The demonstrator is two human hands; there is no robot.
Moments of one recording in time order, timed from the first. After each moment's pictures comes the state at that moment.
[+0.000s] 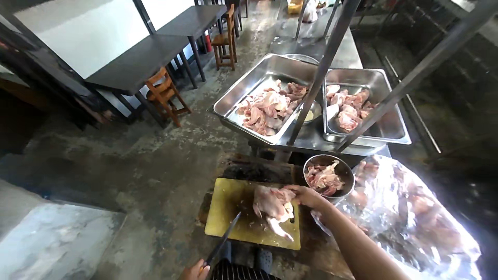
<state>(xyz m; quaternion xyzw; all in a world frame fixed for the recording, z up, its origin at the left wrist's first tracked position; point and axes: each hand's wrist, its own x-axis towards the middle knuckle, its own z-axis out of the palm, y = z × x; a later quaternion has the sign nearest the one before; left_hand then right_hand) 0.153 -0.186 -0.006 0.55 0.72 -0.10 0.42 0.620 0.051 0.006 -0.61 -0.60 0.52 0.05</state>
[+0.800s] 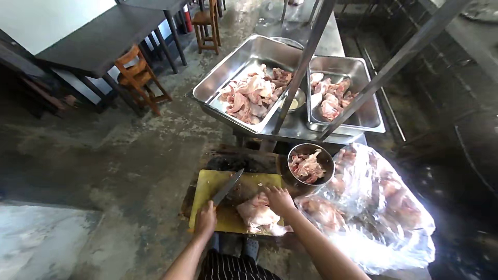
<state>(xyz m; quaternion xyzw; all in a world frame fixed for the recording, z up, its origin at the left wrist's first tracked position) 0.255 -0.042 -0.058 0.63 0.73 0.00 0.25 0.564 0.002 -0.035 -0.62 -0.74 0.23 -0.10</state>
